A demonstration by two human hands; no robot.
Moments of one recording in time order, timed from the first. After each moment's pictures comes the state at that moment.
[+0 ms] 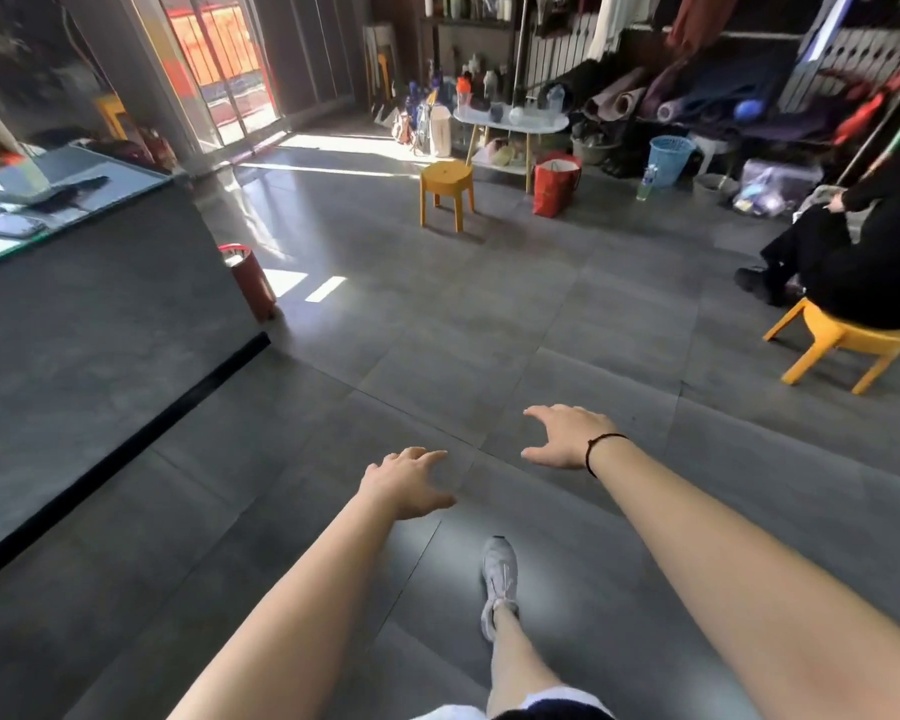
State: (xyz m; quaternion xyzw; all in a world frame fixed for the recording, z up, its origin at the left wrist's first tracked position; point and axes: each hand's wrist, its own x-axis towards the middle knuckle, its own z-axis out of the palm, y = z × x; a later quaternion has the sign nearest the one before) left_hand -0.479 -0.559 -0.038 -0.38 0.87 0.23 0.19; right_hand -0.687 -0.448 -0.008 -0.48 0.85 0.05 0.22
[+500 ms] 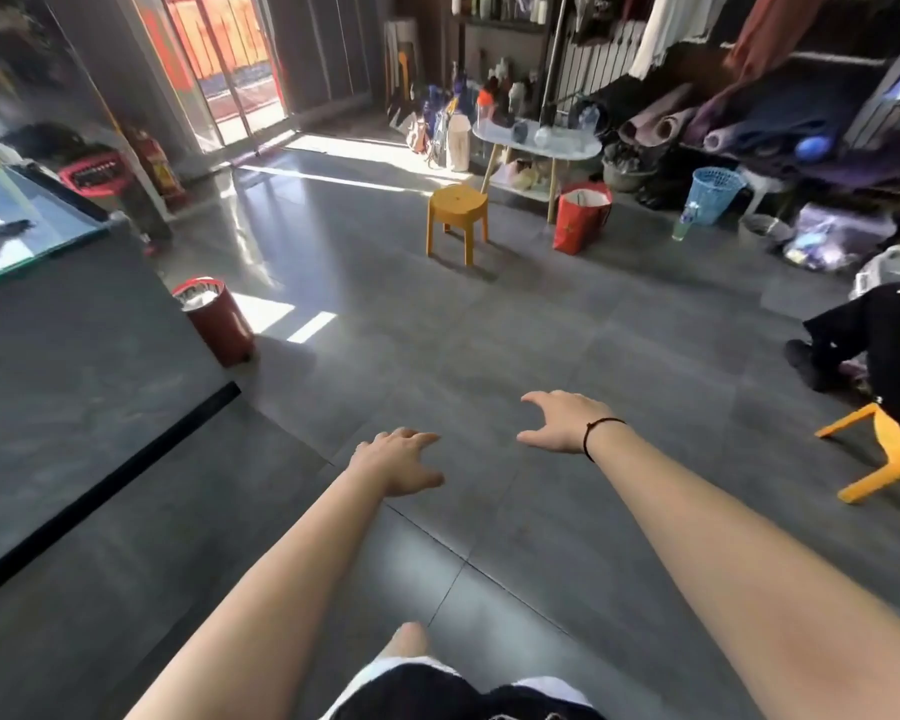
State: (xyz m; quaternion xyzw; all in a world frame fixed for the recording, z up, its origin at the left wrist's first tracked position) left_hand -0.756 -0.840 -0.011 -0.40 0.87 0.21 0.19; right_hand -0.973 -0.736 0.018 -0.49 0.84 0.06 0.24
